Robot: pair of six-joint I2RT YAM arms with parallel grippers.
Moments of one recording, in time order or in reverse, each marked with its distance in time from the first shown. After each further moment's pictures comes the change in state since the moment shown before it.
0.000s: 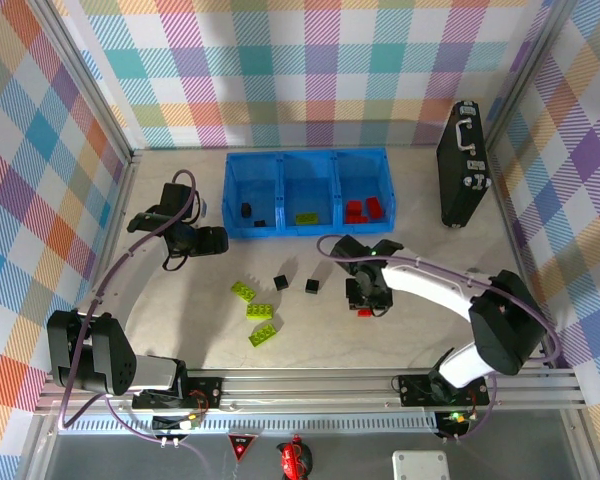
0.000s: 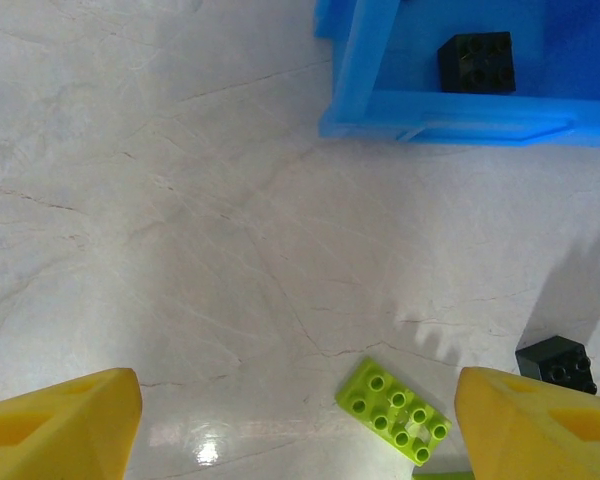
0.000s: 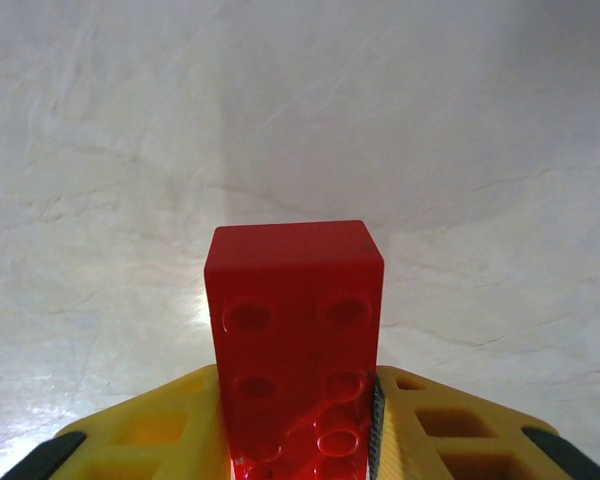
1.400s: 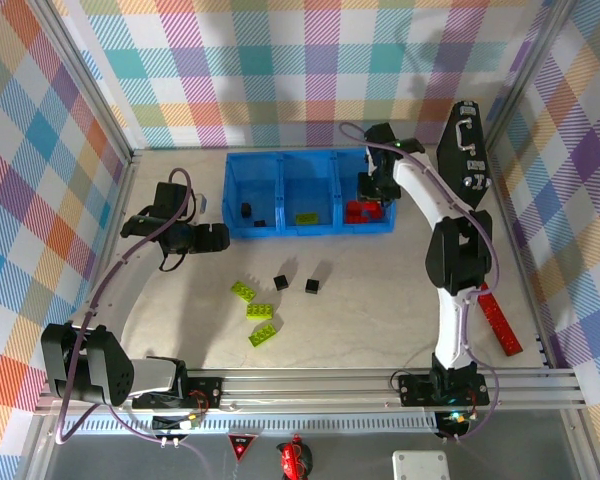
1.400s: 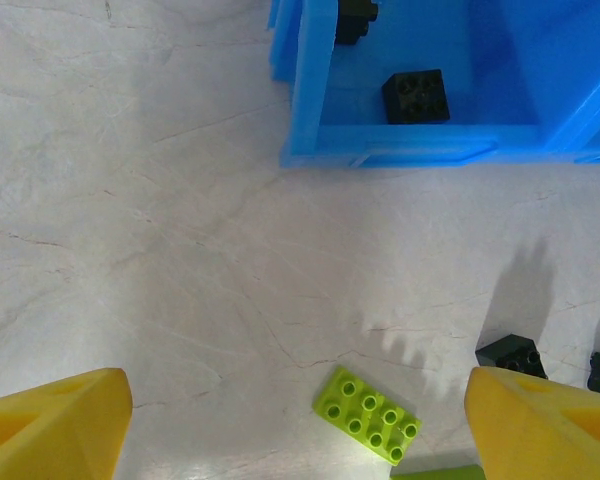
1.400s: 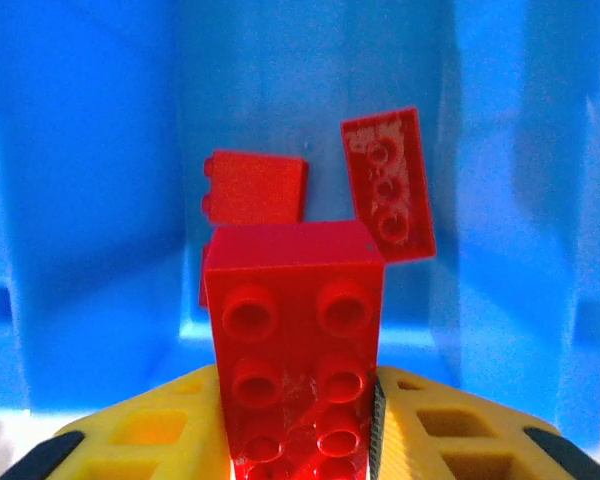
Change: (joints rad) left arm 0.006 -0.055 0.001 0.024 0.053 0.034; right arm -0.455 0.617 0.999 -0.120 -0.074 -0.503
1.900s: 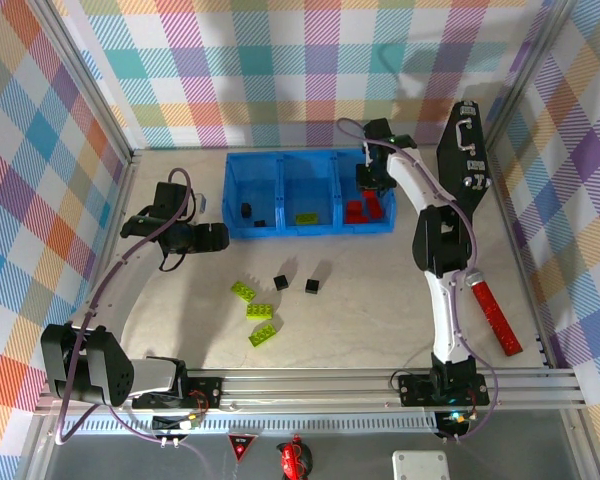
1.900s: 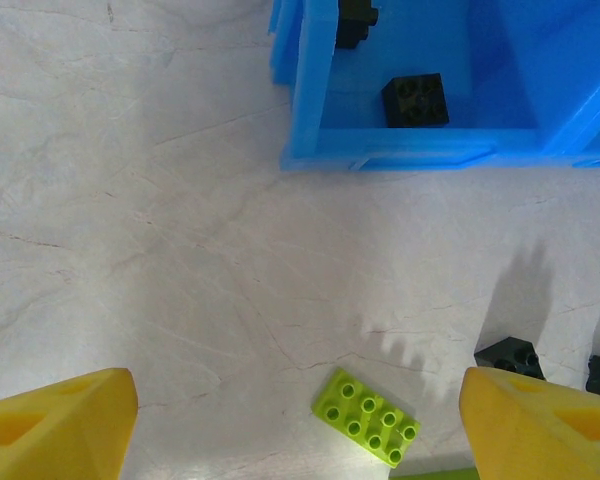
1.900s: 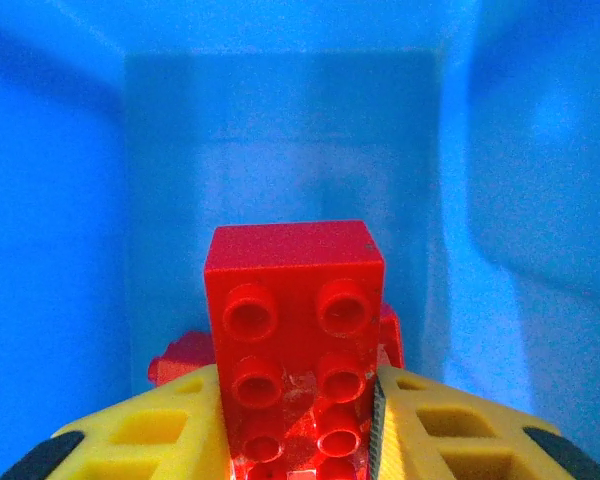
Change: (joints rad) left arm 0.000 -0.002 0.000 0.003 -0.004 -0.006; right arm -0.029 0.241 0.227 0.083 0.024 -0.071
